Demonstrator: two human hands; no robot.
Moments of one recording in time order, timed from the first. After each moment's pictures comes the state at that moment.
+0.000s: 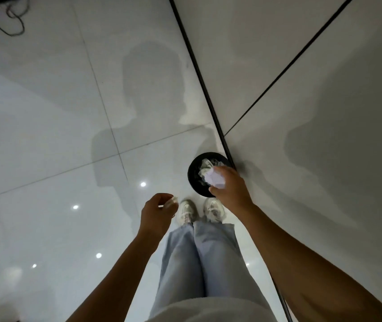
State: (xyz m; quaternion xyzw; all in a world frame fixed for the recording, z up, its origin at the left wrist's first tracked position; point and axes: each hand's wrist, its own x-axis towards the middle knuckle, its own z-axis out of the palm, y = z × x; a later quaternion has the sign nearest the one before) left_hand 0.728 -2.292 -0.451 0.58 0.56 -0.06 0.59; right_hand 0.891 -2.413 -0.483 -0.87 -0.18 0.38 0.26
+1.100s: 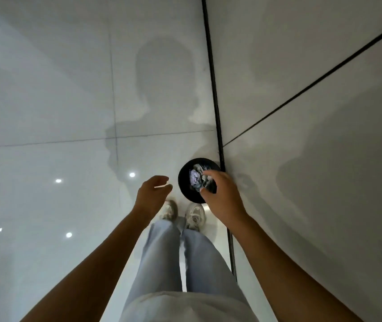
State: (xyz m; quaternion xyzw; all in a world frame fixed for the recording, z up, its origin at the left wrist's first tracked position) left_hand 0.765 -2.300 -0.475 0.55 0.60 -0.05 0.58; right_hand 0.906 -2.413 -0.441 -0.84 -0.26 0.40 0.25
